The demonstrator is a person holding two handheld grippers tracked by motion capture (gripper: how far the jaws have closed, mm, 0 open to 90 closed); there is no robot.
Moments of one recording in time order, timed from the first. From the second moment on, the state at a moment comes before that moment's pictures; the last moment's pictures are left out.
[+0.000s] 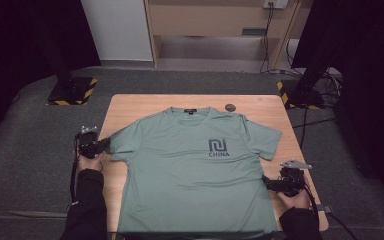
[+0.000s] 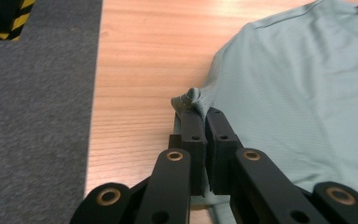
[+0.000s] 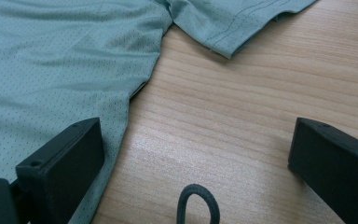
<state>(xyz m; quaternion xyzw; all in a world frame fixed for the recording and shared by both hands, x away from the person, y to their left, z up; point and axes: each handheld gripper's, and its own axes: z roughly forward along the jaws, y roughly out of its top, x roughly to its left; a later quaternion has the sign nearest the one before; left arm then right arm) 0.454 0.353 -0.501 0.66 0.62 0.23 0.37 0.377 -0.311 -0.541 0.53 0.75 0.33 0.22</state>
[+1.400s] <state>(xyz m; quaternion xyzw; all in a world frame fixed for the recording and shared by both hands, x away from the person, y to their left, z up) 0.480 0.224 -0.459 0.69 0.58 0.23 0.36 0.377 -0.311 -0.541 0.52 0.75 0.33 0.23</state>
